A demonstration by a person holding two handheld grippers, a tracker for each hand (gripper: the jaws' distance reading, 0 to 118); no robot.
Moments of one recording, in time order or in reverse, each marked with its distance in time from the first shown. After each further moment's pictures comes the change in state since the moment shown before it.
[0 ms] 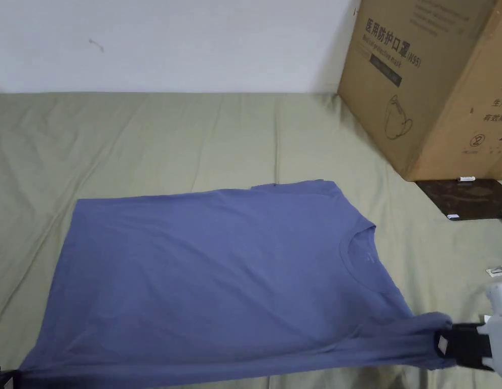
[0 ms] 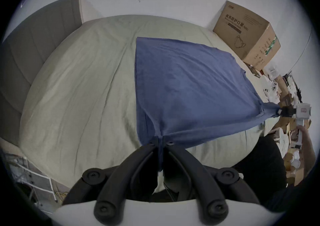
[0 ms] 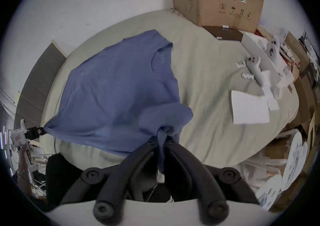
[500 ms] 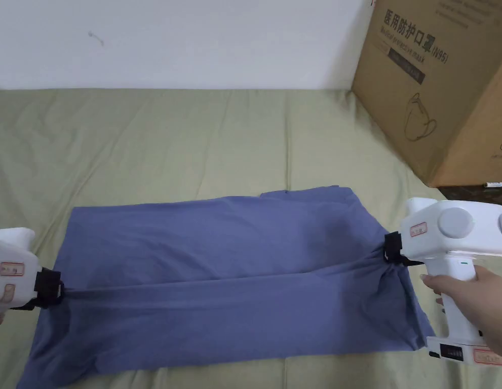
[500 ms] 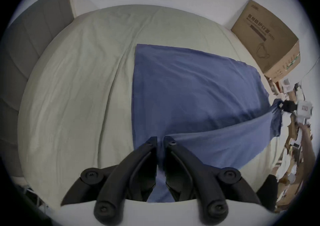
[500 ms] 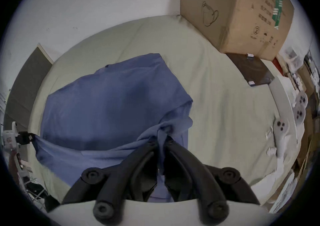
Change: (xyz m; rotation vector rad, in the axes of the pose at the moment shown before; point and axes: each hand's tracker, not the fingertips) left arm -0.021 0.158 -0.145 -0.090 0.083 0.005; right arm -0.039 0.176 -0.167 0.003 -0.111 0.056
